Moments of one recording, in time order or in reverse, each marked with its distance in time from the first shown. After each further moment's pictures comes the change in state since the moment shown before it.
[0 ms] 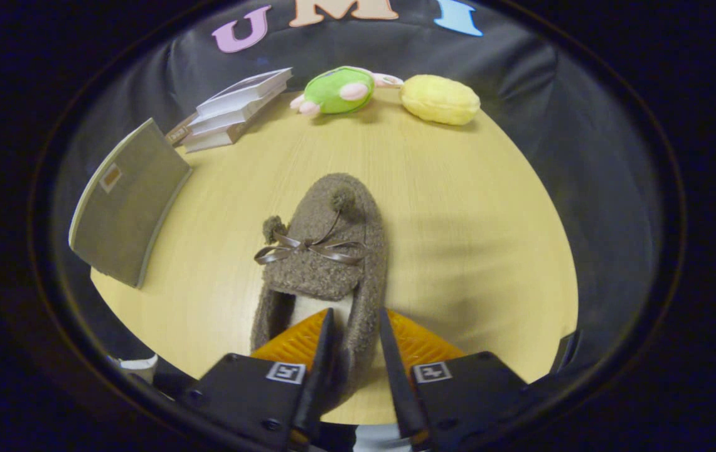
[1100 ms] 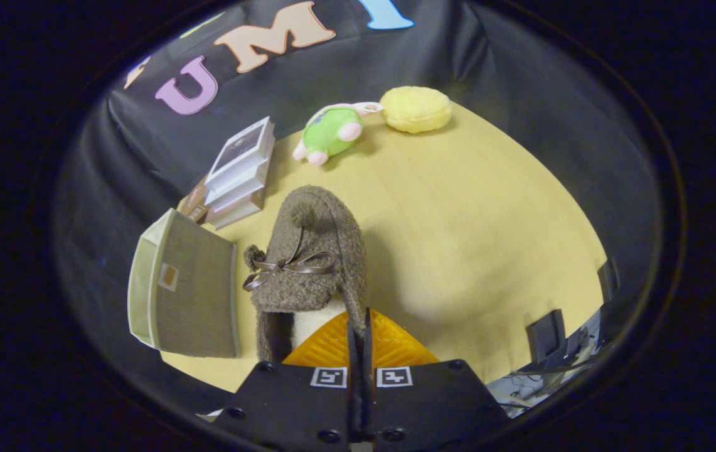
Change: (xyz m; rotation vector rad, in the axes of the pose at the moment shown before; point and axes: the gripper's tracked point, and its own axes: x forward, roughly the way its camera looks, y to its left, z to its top) arm -0.072 0.092 0.048 0.366 -0.079 0.115
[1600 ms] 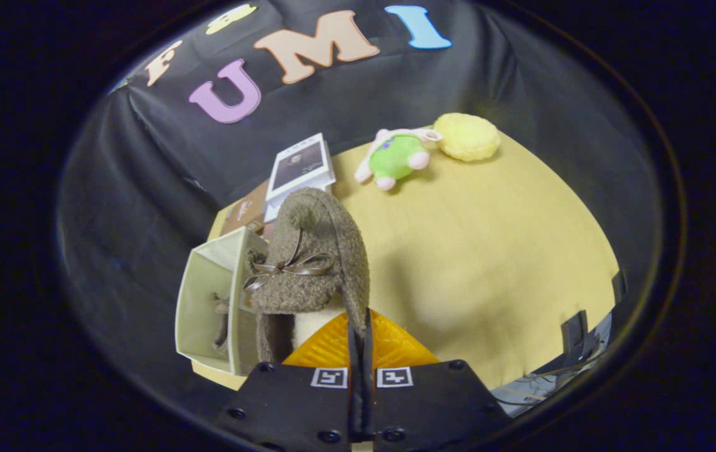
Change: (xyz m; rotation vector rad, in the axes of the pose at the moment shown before) arm -0.033 0.120 0.025 -0.032 -0.073 0.101
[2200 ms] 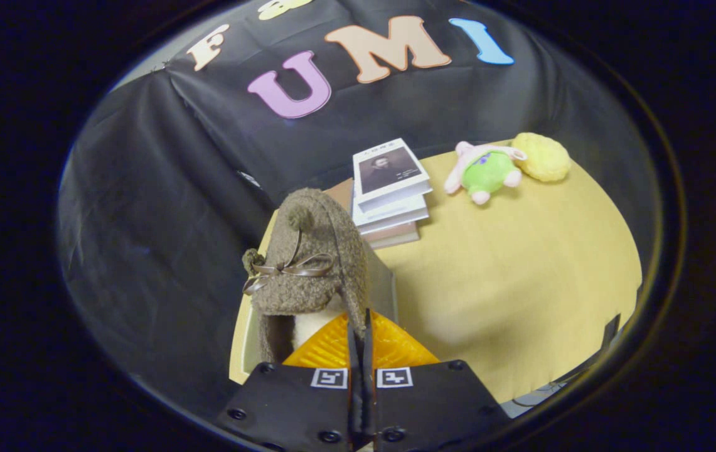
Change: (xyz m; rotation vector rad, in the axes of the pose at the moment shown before) arm 0.011 0.155 -0.012 -0.067 -0.019 0.148
